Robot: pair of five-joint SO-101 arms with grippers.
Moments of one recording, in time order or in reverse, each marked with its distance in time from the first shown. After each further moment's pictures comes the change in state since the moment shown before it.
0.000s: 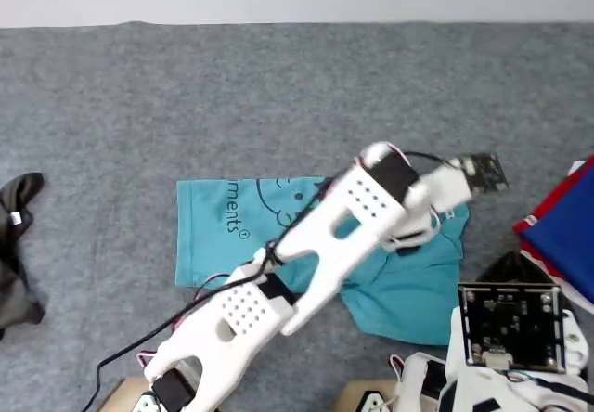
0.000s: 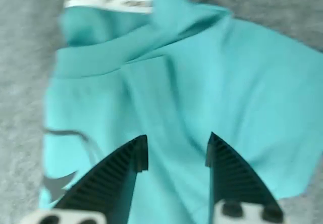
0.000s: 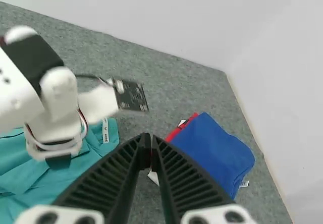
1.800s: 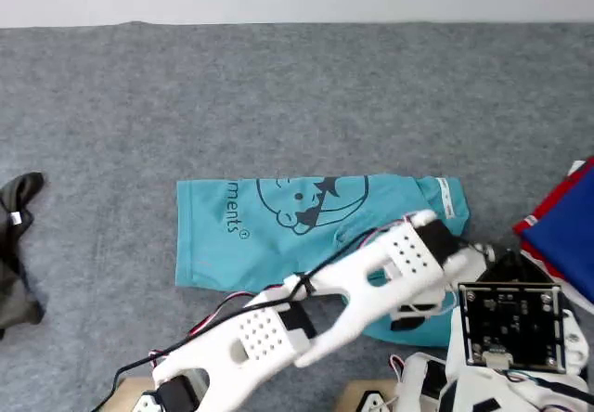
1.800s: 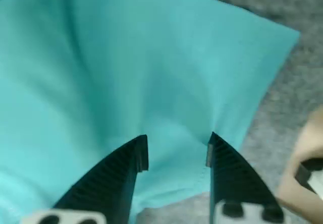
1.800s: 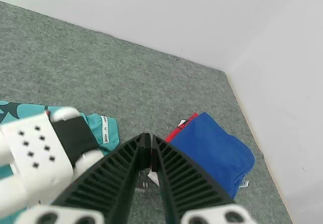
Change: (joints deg) left arm 10.3 0.0 16.2 0.0 2.5; right arm 0.0 0.0 0.0 0.0 0.0
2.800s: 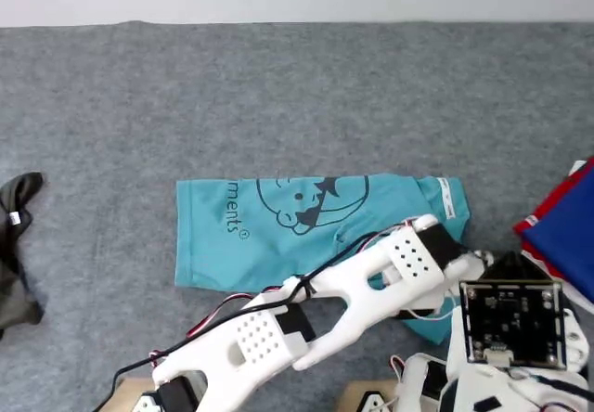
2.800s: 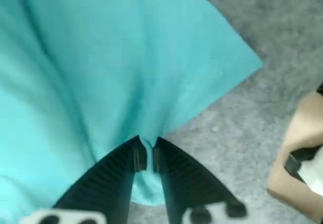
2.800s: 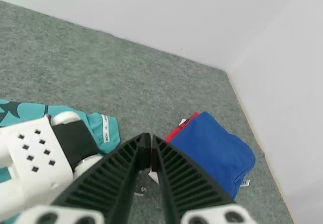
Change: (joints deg) left arm 0.3 -1.9 3.0 -0.1 0.2; right arm 0.0 0.0 1.0 0.0 0.0
